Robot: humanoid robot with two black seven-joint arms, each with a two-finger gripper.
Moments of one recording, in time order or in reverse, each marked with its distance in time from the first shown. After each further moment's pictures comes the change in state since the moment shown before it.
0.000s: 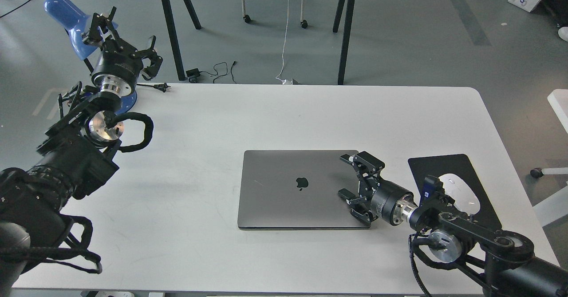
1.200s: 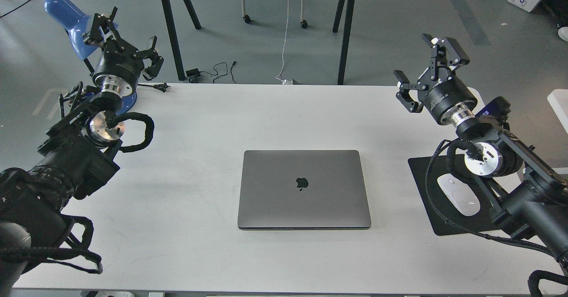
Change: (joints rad) left arm 0.001 -0.003 -0.001 -0.001 0.000 0.000 0.000; right arm 0.144 0.043 0.651 -0.158 0.065 0.059 -0.029
